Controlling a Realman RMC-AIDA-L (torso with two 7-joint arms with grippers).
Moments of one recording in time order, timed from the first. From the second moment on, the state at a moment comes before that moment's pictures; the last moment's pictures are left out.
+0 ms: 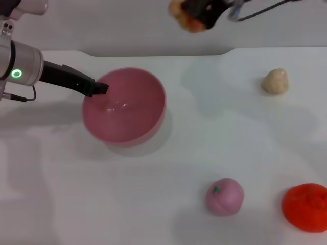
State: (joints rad) left arm -0.81 -1.94 0.91 0.69 -0.81 -1.24 1.10; right arm 0.83 2.08 -1.50 -1.71 -2.69 -1.40 2.51
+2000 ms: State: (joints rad) left arm -0.86 -1.99 0.96 0.69 -0.76 -1.23 1.08; right arm 0.83 2.08 -1.73 -1.51 -2.41 -1.33 2.40
